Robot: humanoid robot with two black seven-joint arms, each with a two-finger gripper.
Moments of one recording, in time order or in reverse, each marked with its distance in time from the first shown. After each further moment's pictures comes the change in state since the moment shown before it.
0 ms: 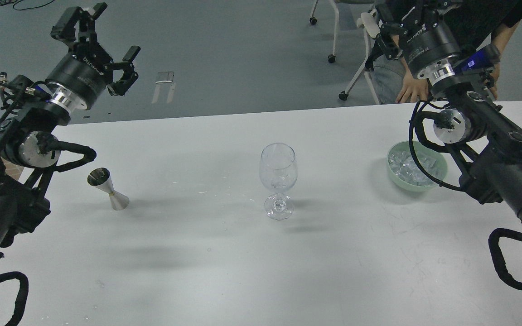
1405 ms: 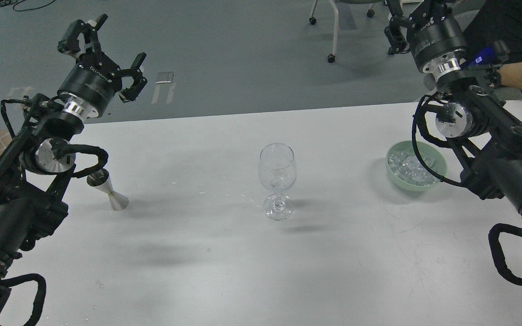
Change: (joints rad) left arm 0.010 -0.071 -0.018 0.065 -0.157 -0.026 -0.012; right arm 0.016 0.001 0.015 -0.016 0.003 -0.043 0.000
